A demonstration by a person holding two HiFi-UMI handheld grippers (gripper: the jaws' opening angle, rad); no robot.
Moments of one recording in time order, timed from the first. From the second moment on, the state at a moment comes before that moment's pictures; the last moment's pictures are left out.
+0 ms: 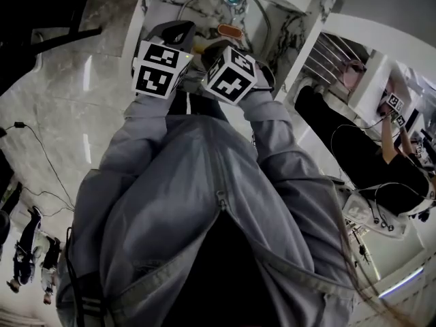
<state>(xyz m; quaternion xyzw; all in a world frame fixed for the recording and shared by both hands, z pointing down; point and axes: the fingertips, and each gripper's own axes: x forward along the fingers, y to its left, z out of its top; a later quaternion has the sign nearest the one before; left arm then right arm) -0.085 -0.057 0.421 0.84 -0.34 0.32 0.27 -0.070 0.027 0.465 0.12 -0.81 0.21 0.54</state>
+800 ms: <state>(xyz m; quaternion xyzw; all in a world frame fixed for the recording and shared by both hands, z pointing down) -0.032 -0.099 0.445 0.85 -0.31 0.33 0.28 0.042 -0.128 0.520 0.22 -0.77 0.08 0.59</state>
